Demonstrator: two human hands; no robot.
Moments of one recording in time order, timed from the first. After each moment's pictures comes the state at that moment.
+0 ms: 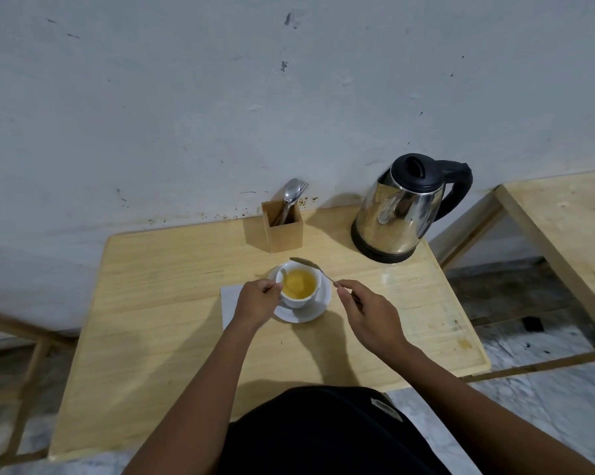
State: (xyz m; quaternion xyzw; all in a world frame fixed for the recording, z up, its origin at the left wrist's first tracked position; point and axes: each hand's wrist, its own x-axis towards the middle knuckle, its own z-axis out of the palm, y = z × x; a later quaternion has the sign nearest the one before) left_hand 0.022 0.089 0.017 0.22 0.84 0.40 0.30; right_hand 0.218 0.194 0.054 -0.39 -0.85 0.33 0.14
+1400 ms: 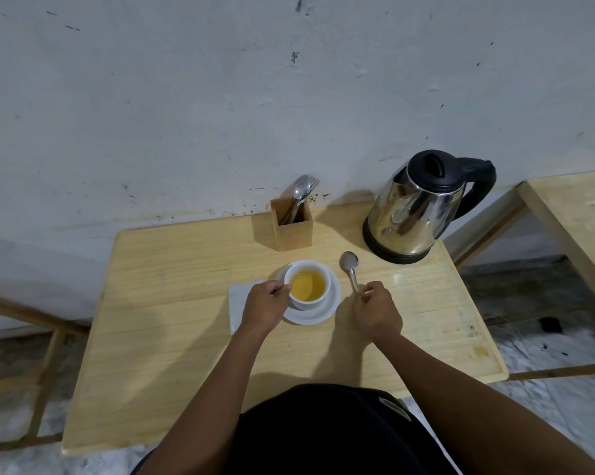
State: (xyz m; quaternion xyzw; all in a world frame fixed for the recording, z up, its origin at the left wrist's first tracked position) left_hand 0.028 0.089 0.022 0.19 0.84 0.41 0.31; right_hand 0.188 0.233 -0.030 -0.58 -0.72 0.36 0.07
